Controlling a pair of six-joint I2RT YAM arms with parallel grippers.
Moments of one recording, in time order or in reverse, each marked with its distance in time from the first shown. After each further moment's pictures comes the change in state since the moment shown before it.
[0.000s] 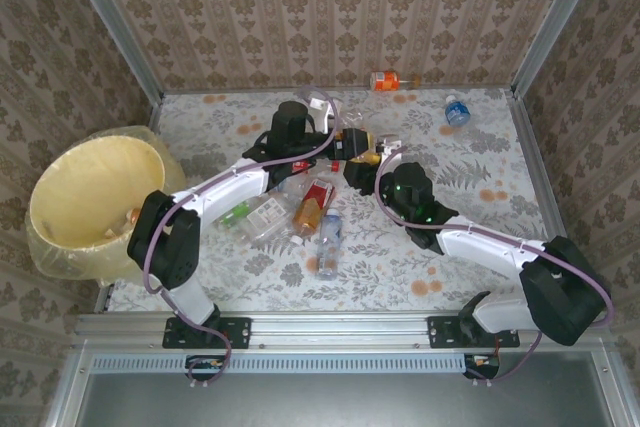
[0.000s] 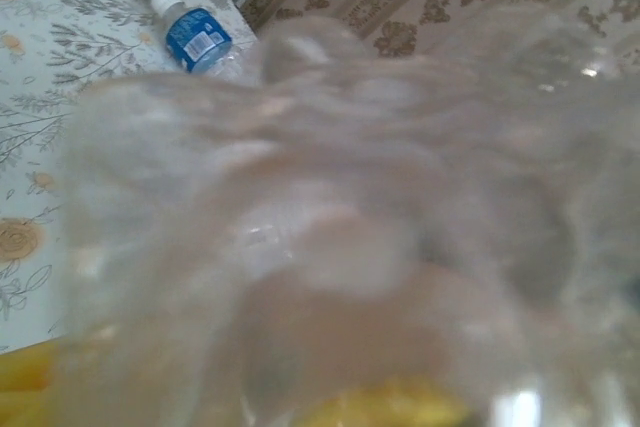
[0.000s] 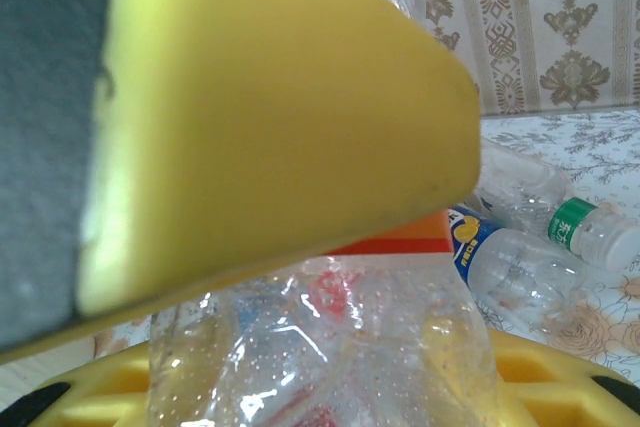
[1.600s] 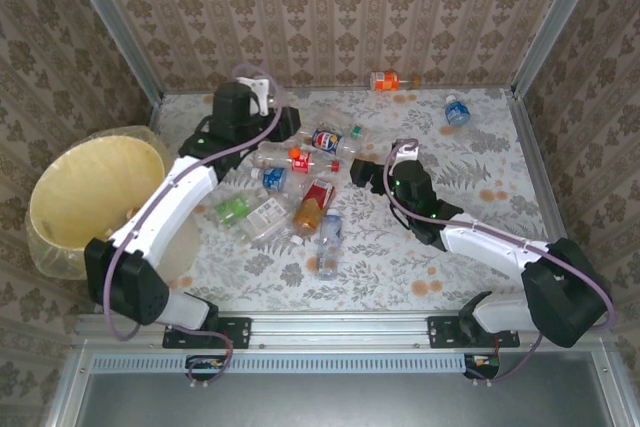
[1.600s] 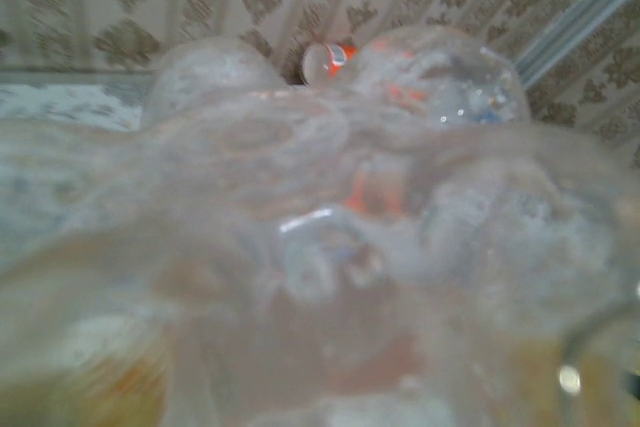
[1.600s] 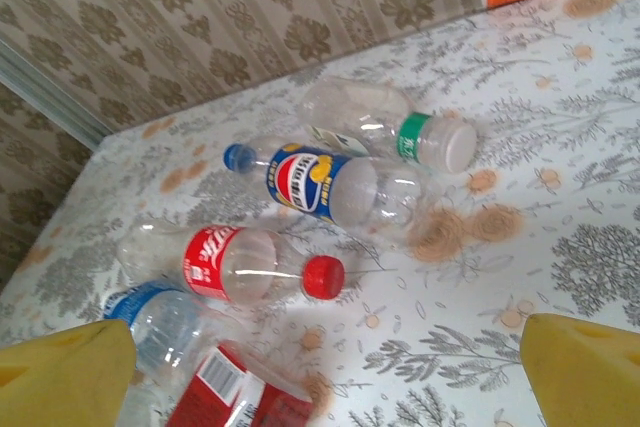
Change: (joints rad) left arm 0.223 -0.291 0.092 -0.549 -0.424 0.290; right arm -0.051 -0.003 0.013 -0.239 0.163 0.179
